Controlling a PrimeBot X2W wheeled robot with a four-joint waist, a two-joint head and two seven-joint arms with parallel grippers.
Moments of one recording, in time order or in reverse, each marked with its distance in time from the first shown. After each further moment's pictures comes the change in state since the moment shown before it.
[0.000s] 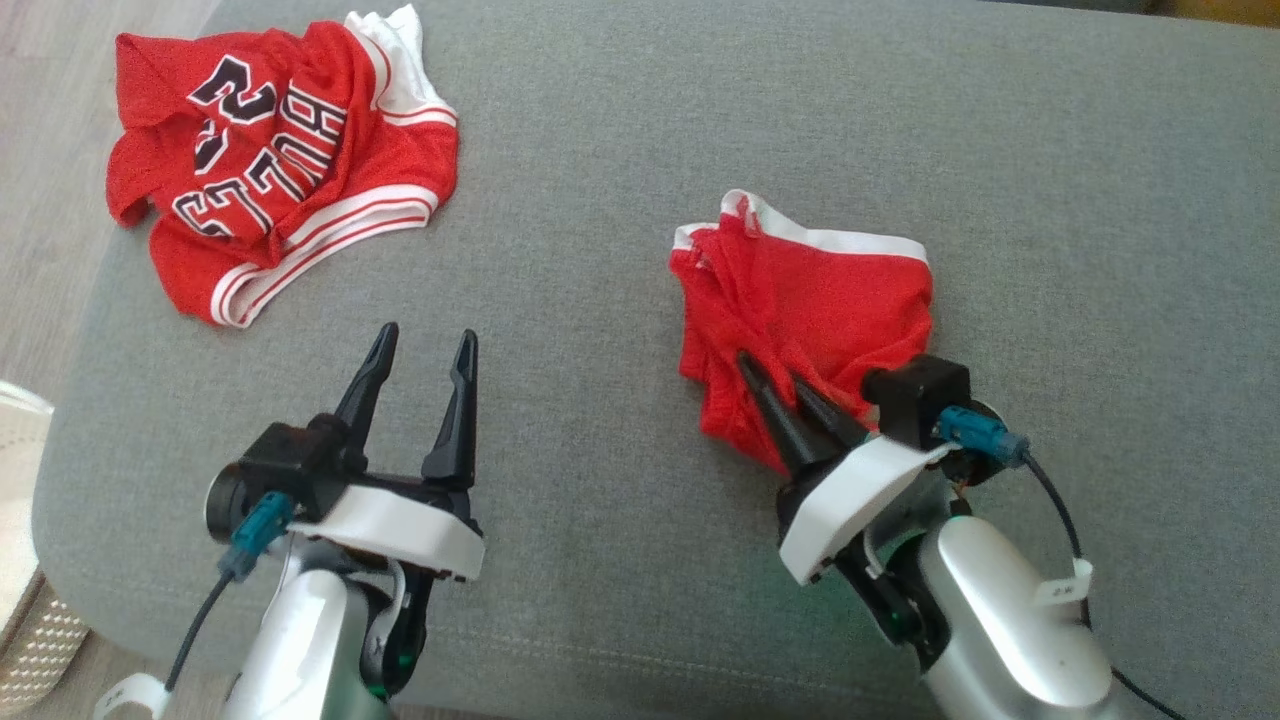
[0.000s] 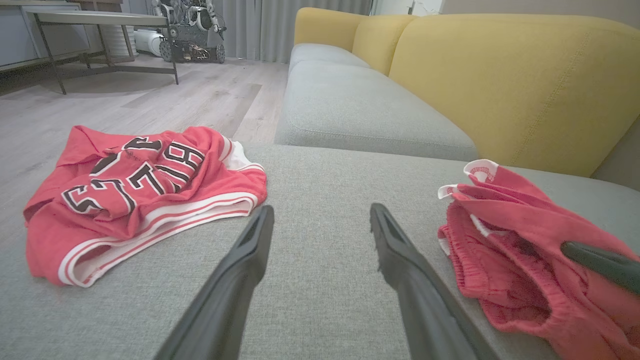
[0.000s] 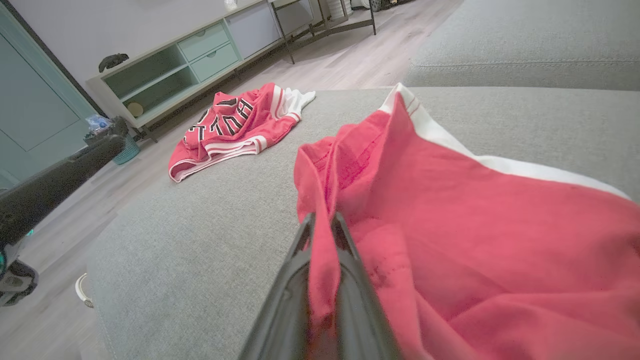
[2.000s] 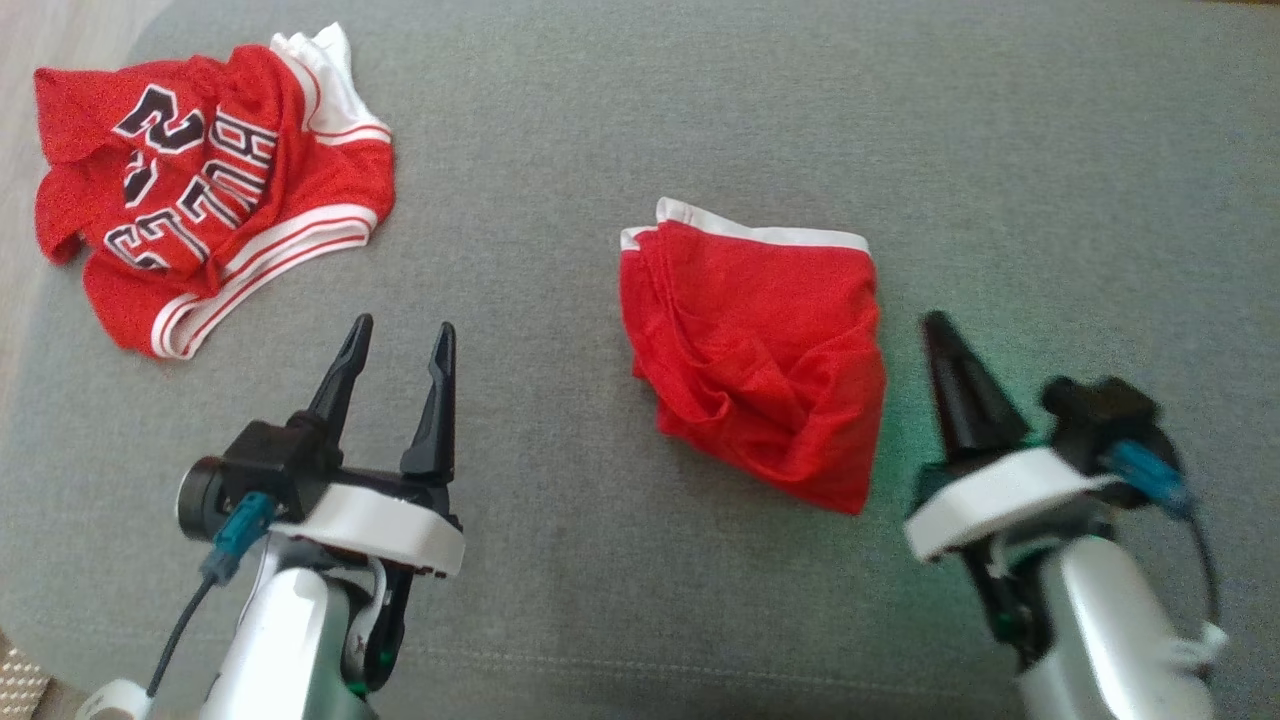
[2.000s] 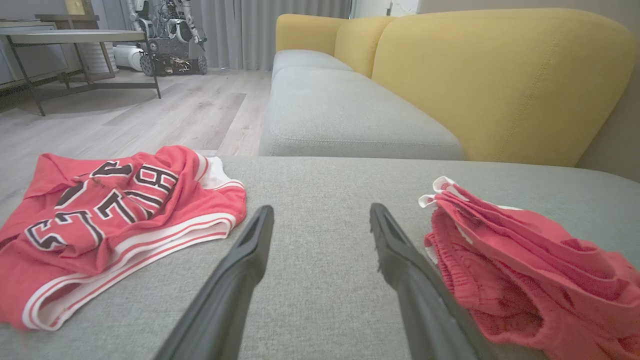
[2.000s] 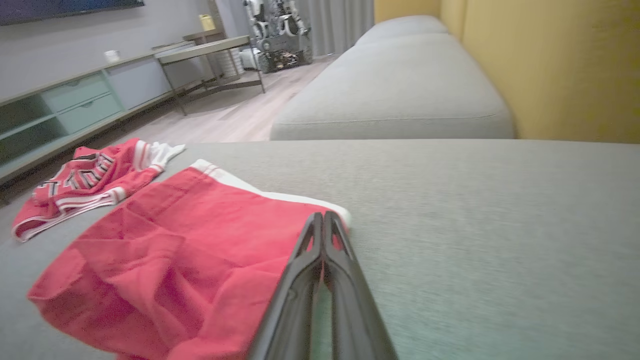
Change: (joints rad) left arm 0.005 0.031 0.007 -0.033 0.020 0.021 0.000; right arm 0.148 0.012 -0.344 -0.132 -0.184 0.000 -0.106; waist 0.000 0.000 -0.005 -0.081
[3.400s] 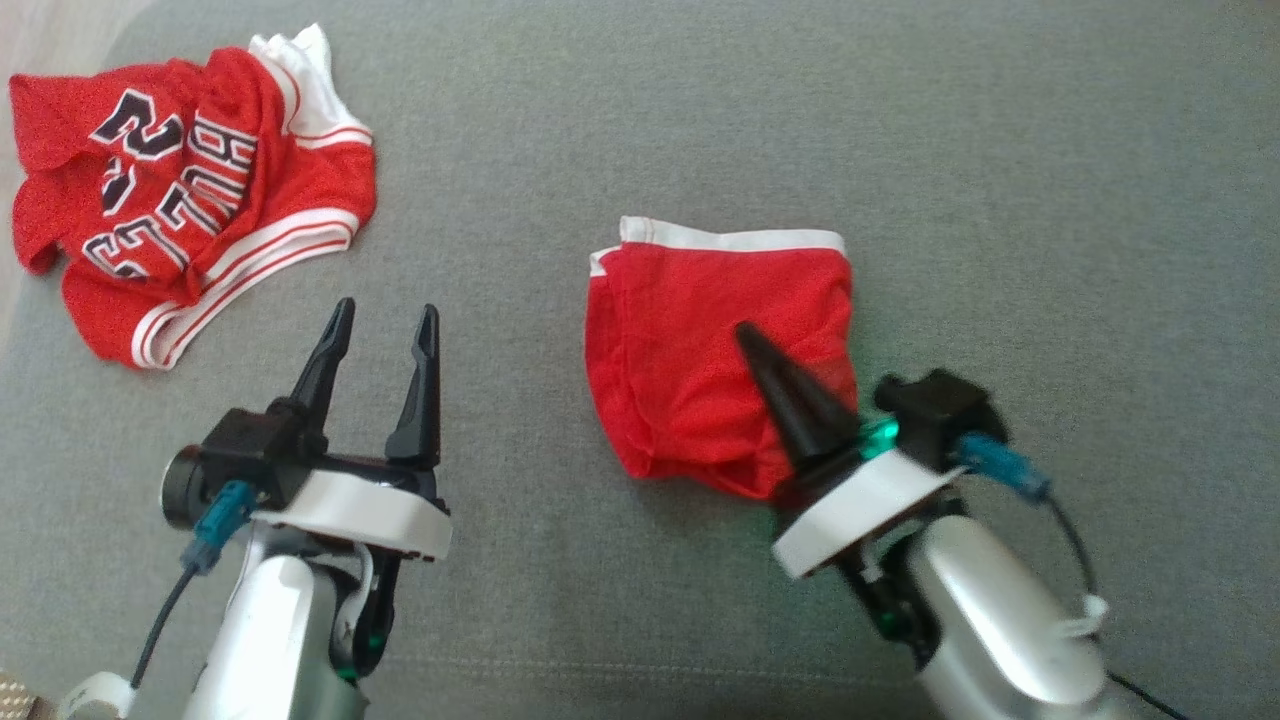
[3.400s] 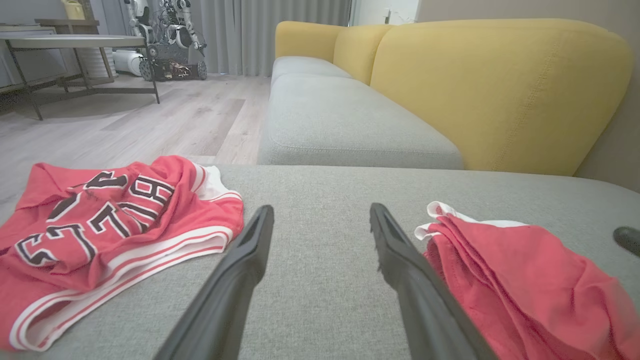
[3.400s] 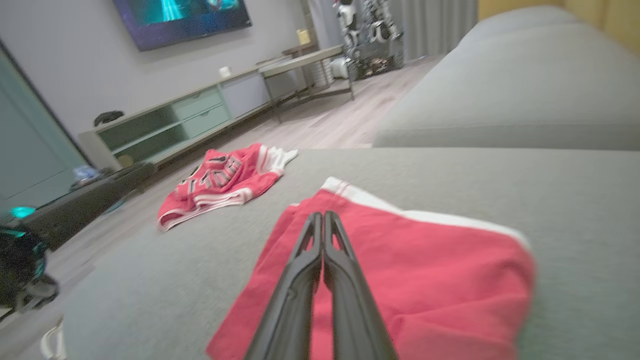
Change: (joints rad) left arm -0.017 -0.006 0.032 0.000 0.002 -0.008 0.000; right arm -0.164 -0.018 0.392 0.148 0.182 0.000 -0.108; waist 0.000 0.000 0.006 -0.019
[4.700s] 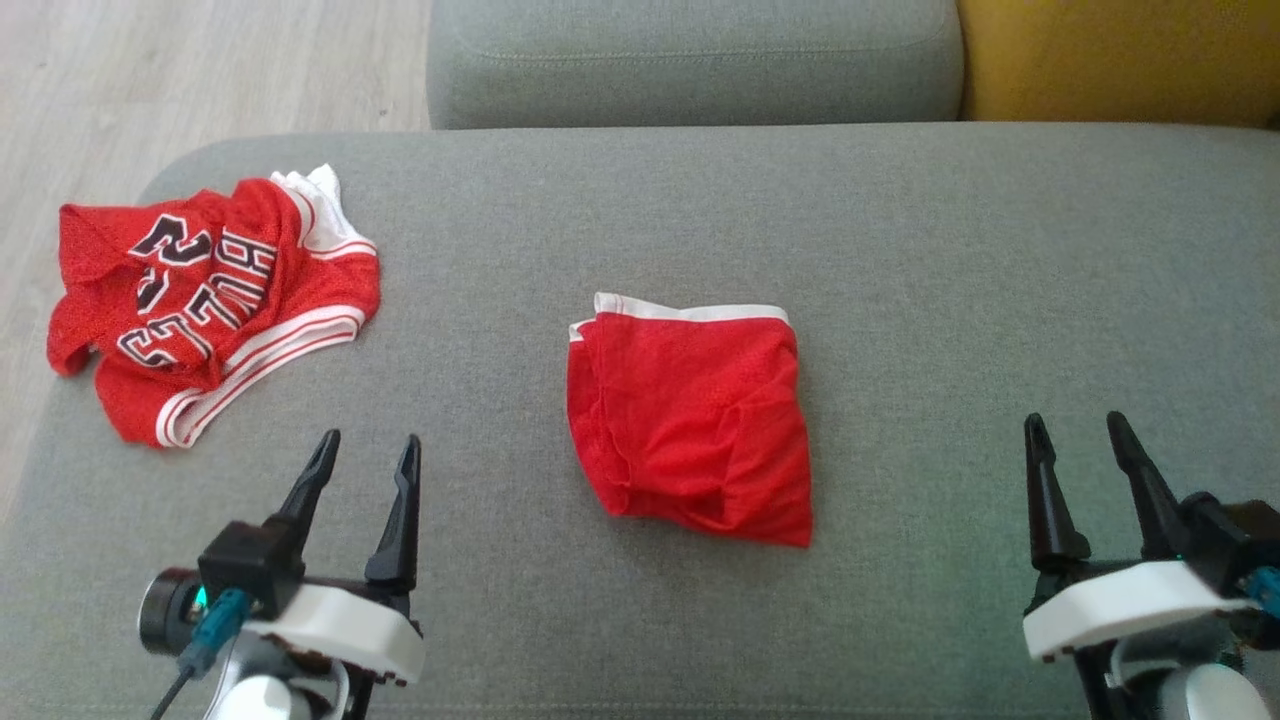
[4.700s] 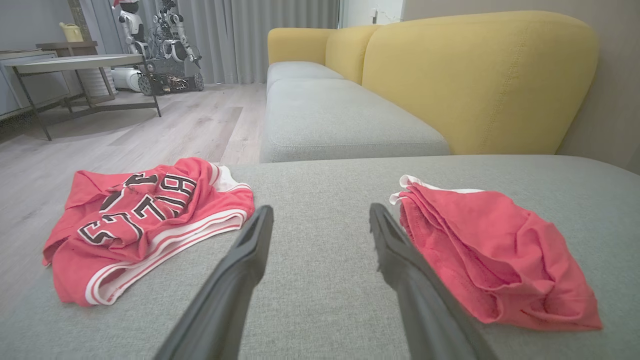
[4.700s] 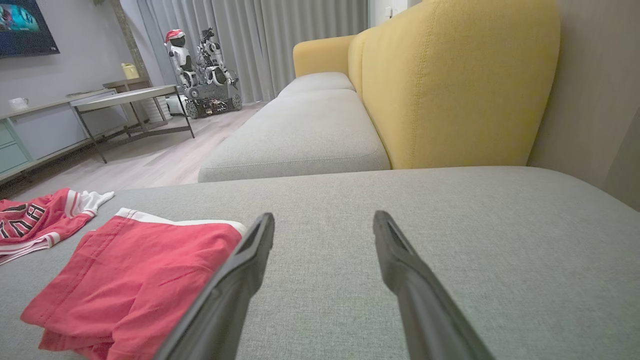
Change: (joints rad) left arm 0.203 0.067 -0.008 -0.068 0.009 0.037 0.048; right arm 0.390 0.021 -0.556 -0.283 -0.171 0.000 0.117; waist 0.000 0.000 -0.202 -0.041
